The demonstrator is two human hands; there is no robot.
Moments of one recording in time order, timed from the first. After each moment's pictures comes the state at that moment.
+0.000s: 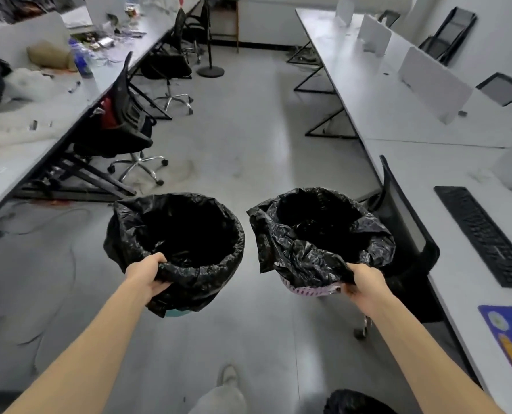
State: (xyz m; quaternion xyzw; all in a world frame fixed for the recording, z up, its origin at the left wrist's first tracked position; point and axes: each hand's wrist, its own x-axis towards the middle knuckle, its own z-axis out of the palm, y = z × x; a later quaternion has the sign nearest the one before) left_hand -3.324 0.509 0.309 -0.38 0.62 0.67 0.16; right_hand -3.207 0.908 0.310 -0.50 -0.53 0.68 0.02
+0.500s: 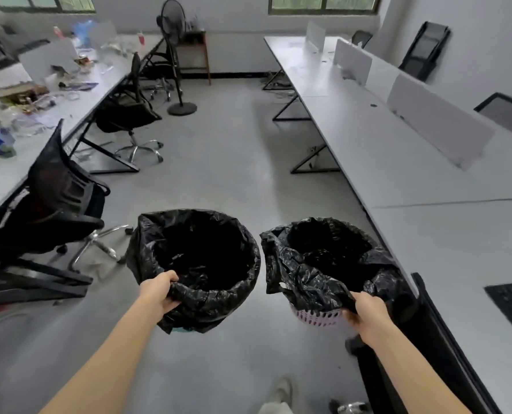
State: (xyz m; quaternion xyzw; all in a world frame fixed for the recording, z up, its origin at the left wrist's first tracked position) left_hand -3.781 0.737 0.315 -0.34 0.66 0.63 0.21; right_hand -3.608 1.100 0.286 -0.55 -0.49 0.68 0.05
